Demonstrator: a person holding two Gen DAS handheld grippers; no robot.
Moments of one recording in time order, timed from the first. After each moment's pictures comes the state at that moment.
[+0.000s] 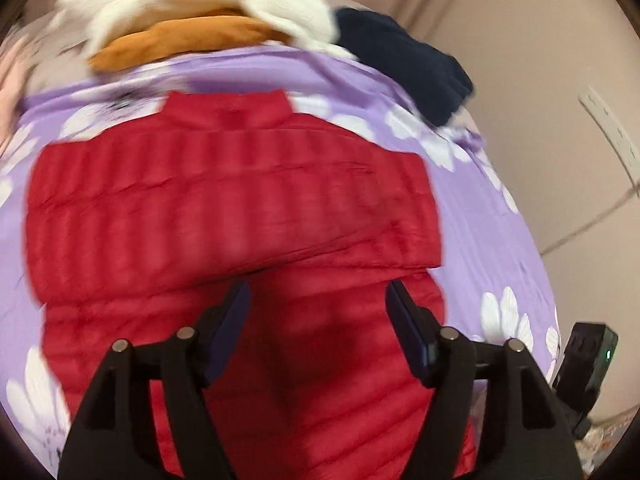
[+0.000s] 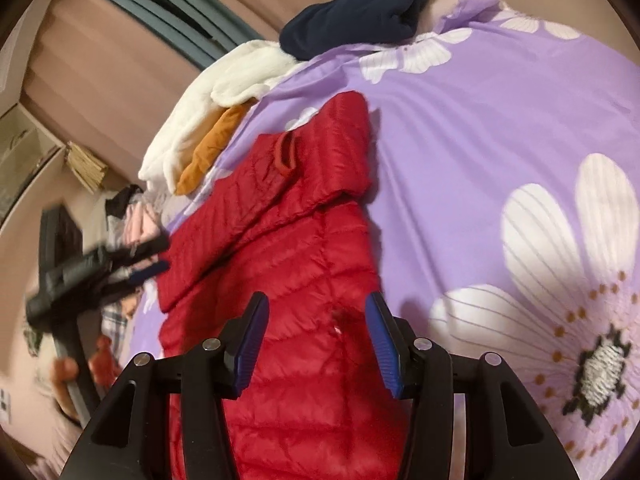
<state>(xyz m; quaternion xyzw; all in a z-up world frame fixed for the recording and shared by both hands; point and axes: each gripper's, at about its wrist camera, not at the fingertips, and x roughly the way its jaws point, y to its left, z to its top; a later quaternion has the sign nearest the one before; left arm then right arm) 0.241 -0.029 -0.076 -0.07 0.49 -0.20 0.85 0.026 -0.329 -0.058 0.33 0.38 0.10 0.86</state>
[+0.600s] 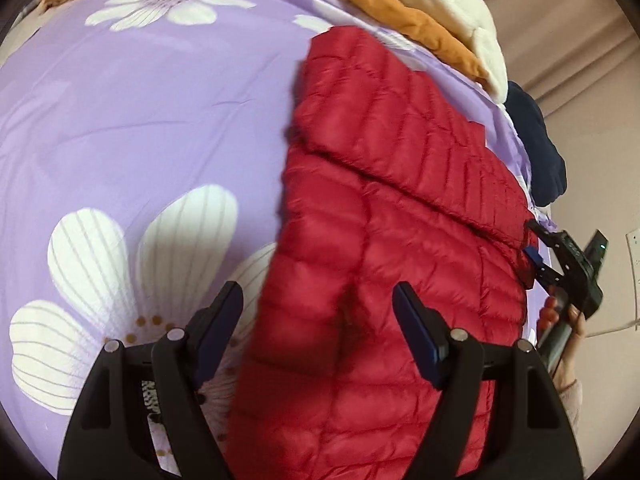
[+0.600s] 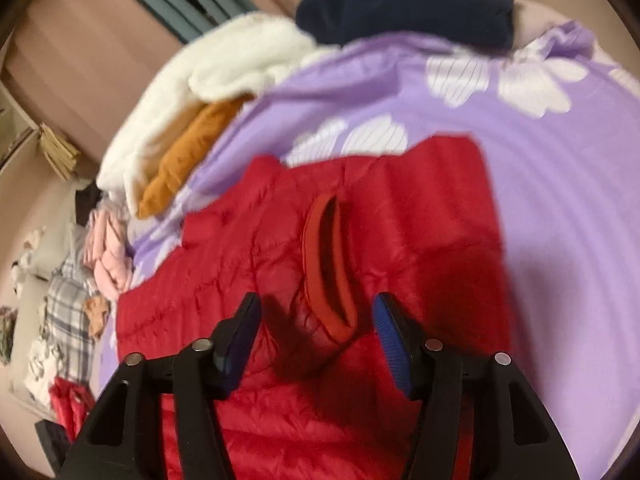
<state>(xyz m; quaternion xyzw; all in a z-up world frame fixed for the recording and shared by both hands) 0.189 0.171 -0.136 -0.24 0.52 -0.06 0.82 0.196 -0.277 -0.068 0.27 0.43 0.08 0.86</state>
